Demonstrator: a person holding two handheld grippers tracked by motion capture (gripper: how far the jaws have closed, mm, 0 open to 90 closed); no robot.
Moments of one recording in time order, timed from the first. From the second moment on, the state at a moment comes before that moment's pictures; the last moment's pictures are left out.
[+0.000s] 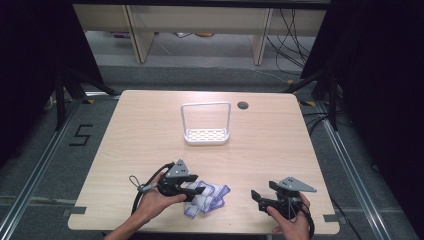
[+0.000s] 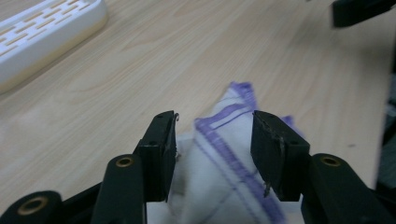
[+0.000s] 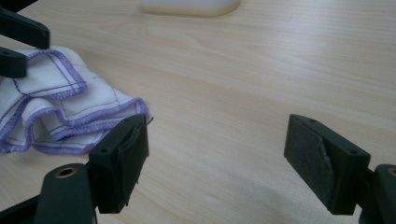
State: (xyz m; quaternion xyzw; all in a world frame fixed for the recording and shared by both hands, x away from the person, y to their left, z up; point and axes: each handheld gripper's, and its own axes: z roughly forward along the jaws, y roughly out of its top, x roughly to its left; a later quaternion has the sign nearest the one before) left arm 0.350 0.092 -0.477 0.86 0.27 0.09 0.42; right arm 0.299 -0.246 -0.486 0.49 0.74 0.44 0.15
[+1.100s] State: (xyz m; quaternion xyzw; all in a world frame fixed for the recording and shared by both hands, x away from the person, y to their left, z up) left arm 0.369 0.154 -0.425 0.78 0.30 0.10 0.54; right arm 0.303 -0.187 -0.469 0.38 0.79 0.46 0.12
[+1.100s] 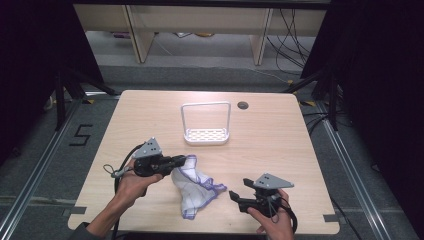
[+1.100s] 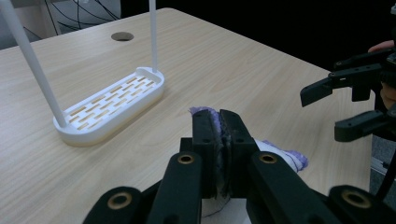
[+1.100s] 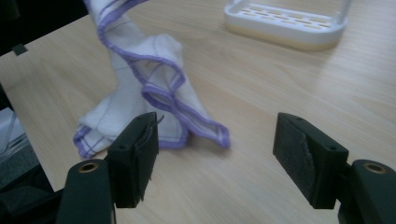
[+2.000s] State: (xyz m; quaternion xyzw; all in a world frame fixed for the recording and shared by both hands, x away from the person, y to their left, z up) left arm 0.383 0.168 -0.435 0.78 0.32 0.09 0.54; right arm 0.332 -0.098 -0.479 0.29 0.86 0.39 0.16
